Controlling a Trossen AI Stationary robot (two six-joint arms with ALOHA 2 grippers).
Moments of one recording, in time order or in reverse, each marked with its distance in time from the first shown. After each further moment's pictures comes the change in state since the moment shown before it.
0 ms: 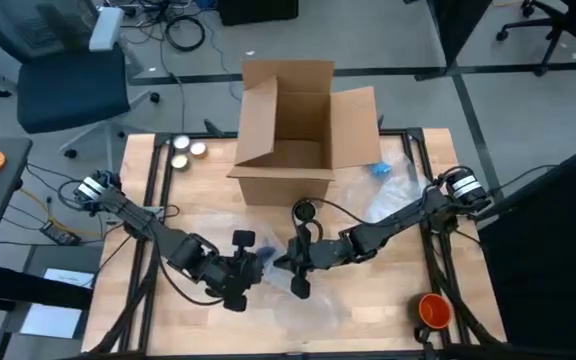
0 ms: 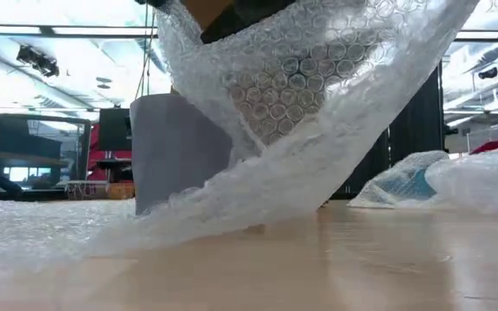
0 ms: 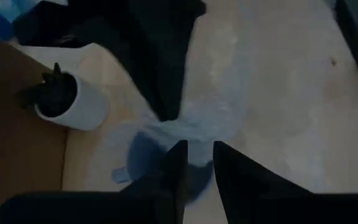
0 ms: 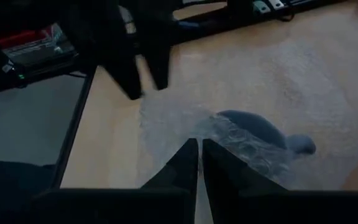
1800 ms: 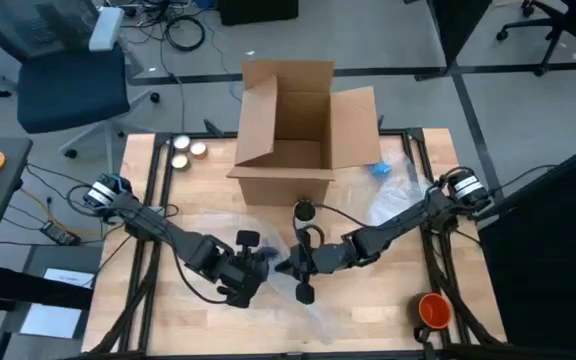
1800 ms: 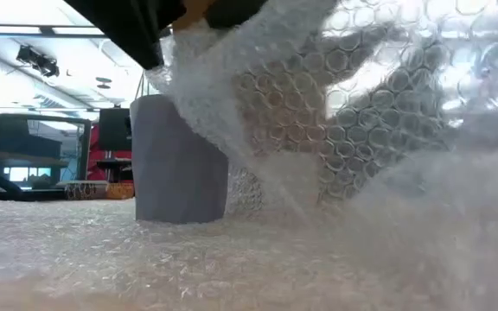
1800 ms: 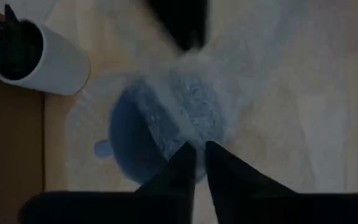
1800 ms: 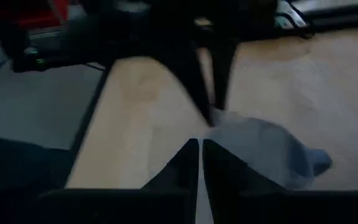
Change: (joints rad) left arm 0.033 0.094 0.012 -0.097 0.089 -0.004; right arm 0.059 -0.040 0.000 -0.001 -0.002 -0.113
